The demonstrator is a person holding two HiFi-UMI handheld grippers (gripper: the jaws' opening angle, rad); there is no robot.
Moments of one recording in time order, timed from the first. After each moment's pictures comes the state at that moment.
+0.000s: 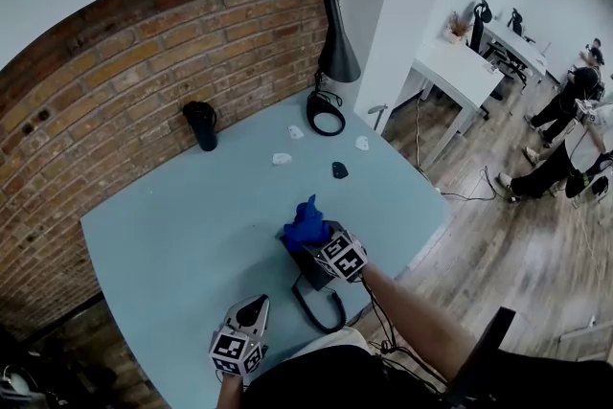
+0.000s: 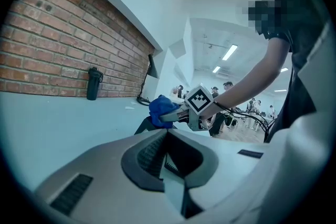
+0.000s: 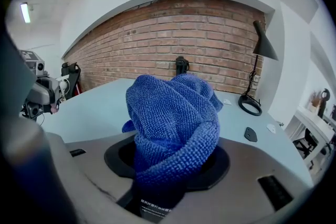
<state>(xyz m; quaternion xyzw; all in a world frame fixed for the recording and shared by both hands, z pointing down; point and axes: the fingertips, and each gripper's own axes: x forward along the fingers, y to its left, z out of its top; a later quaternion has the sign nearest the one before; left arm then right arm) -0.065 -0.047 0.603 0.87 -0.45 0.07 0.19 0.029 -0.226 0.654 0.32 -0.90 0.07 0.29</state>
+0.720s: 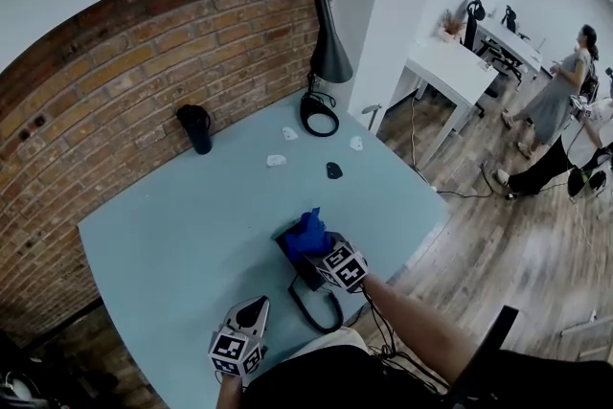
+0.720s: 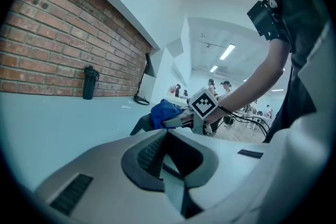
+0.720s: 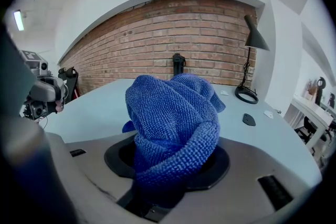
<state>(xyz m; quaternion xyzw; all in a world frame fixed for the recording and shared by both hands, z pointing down) -0.056 -0.045 0.606 0.88 -0.44 0.07 0.19 0.047 -0.201 0.670 0.33 -0.89 0.10 0.28</state>
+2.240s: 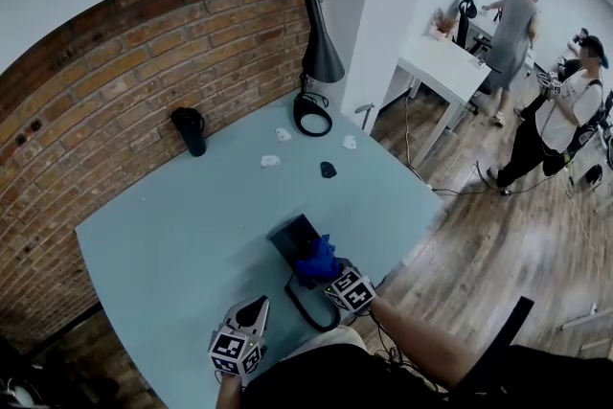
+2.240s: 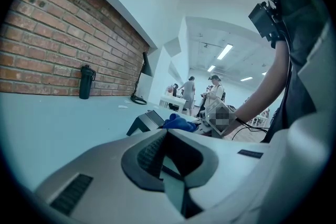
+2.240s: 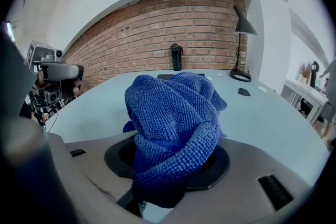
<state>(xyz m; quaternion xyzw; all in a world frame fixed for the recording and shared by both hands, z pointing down) -0.049 -0.044 0.608 0.88 -0.42 0.07 0.19 0.079 -0.131 0.707 0.34 -0.88 0.16 0.30</state>
